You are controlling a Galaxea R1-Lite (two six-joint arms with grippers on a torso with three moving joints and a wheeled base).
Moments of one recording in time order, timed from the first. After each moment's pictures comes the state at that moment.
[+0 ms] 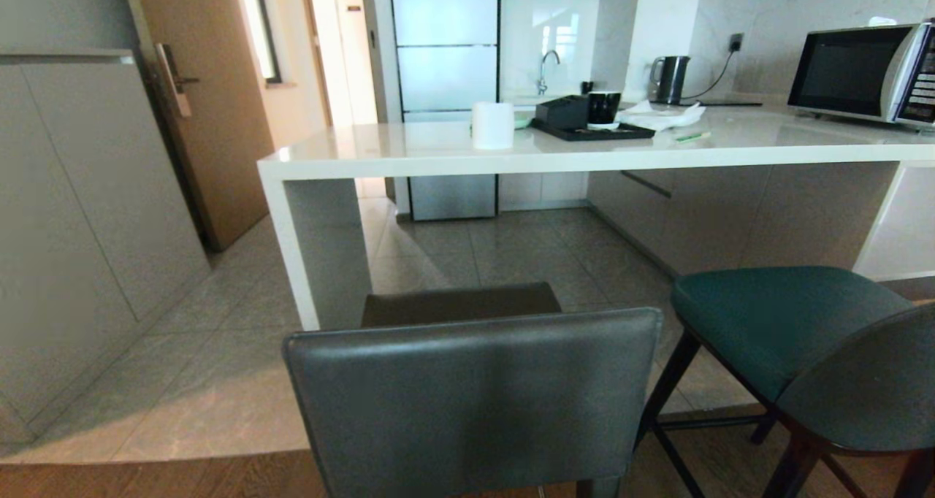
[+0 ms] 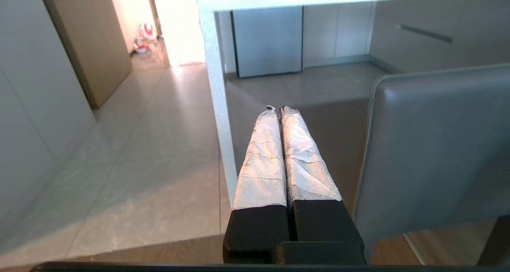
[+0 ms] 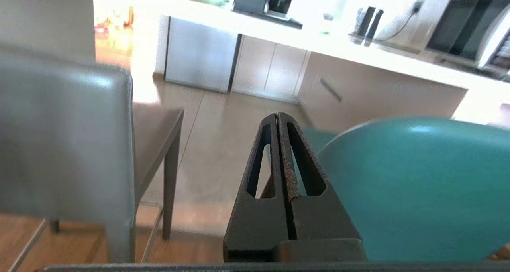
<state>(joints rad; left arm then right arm) -0.06 0.30 -0.34 -0.06 -0.02 0.06 0.08 0.28 -0.39 -0.06 0.02 -0.26</state>
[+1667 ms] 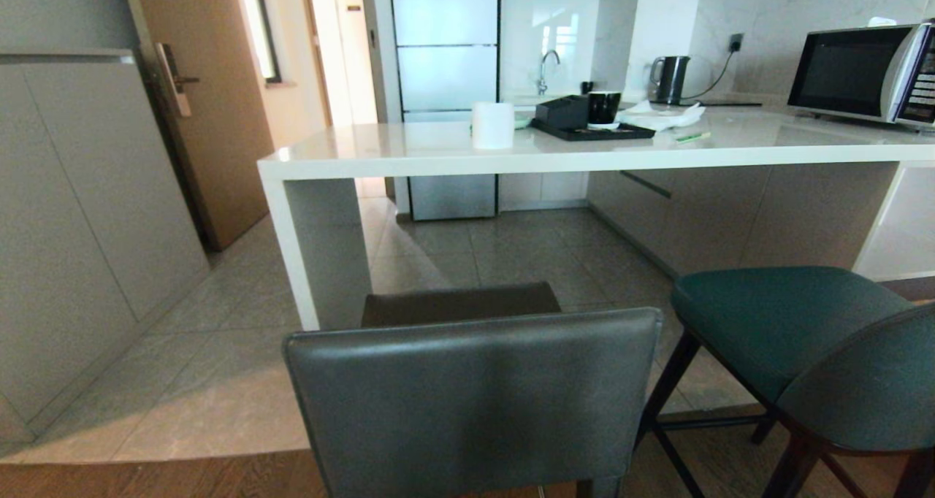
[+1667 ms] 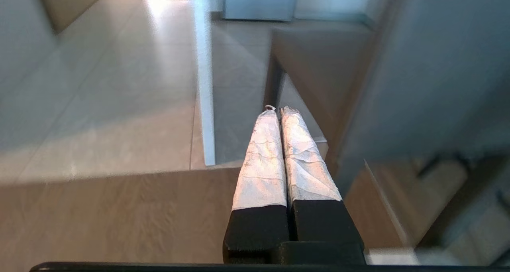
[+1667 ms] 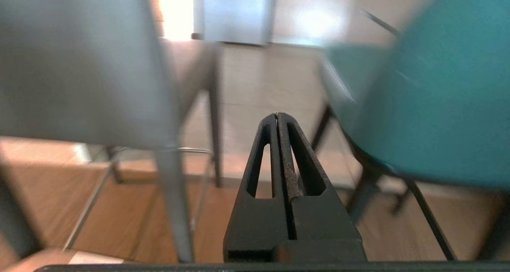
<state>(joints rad) 0.00 0.00 -0.08 0.13 -0.08 -0.07 0.00 0.00 -0.04 0.01 0.13 -0.09</state>
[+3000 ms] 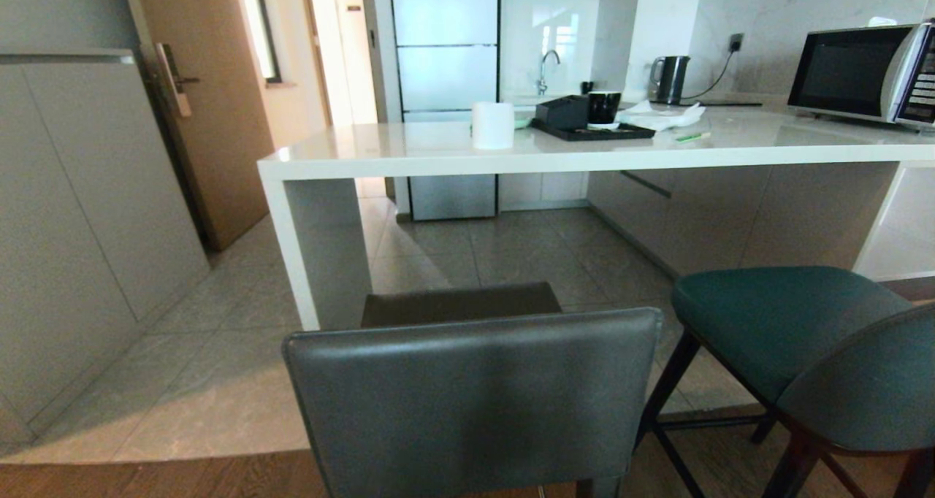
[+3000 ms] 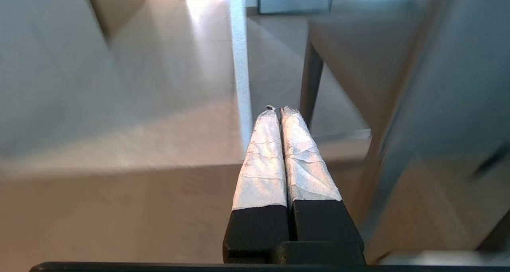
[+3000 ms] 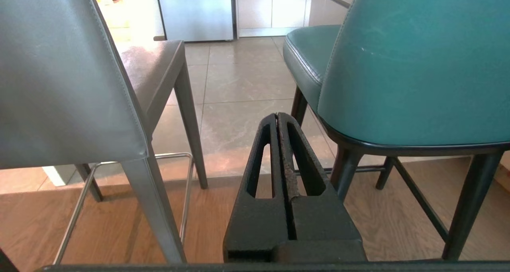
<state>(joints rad) 0.00 0.00 -0.06 0.13 0.00 0.06 0.00 0.00 0.00 -0.01 0.01 -0.03</state>
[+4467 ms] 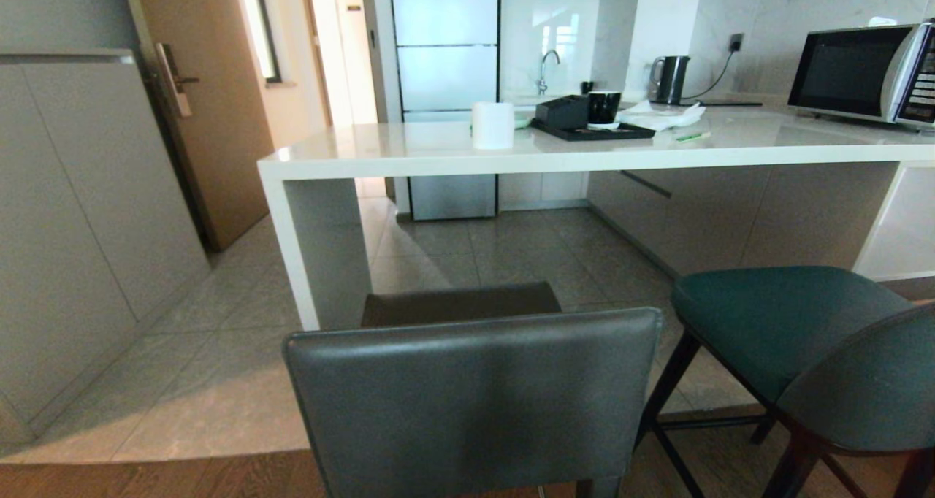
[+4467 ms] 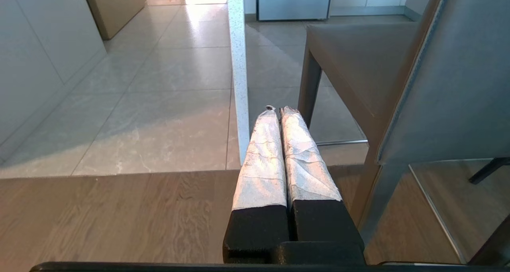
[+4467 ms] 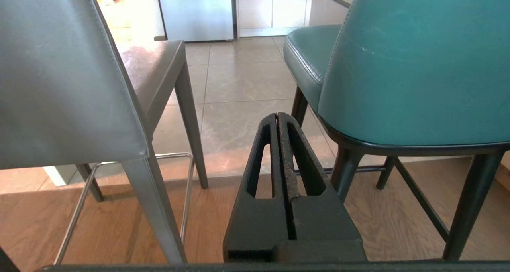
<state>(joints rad) 0.00 0.00 -0.03 0.09 0.01 0.01 0.00 0.00 0.00 -0.01 0.01 -0.03</state>
